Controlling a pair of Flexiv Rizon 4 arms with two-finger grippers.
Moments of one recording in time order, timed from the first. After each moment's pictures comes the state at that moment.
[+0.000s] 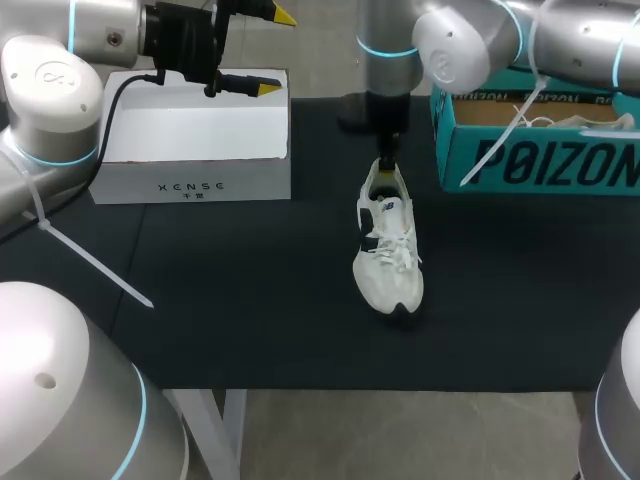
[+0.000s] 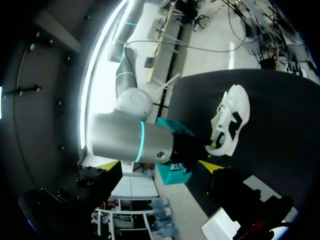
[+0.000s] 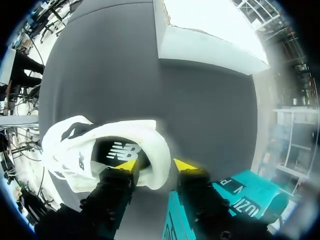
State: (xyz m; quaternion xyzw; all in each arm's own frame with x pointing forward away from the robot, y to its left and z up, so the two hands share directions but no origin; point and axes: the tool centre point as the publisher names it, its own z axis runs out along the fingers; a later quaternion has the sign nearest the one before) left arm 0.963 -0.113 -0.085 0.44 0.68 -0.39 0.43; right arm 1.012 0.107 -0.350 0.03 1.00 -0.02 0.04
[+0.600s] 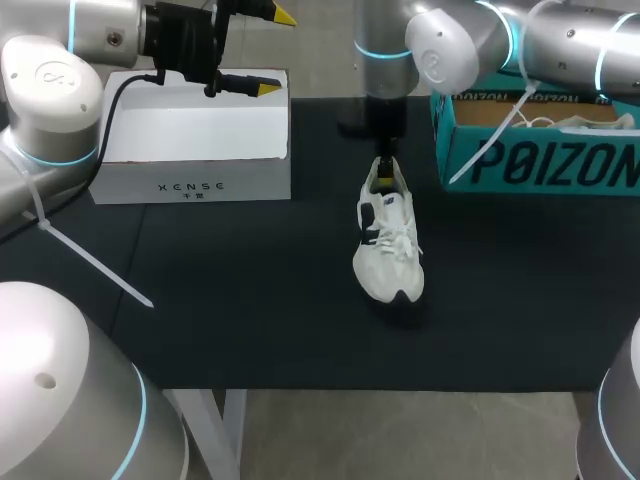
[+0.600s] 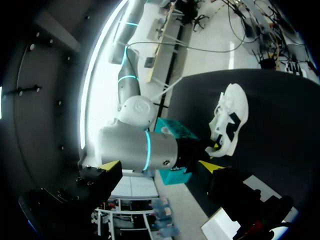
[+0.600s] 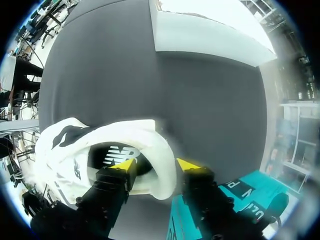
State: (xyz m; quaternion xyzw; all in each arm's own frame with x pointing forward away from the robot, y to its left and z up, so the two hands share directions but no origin) left arm 0.963 -0.113 -0.085 0.44 0.68 -0.39 0.43; right arm 1.018 0.105 -0.368 0.04 1.00 -0.03 0.01
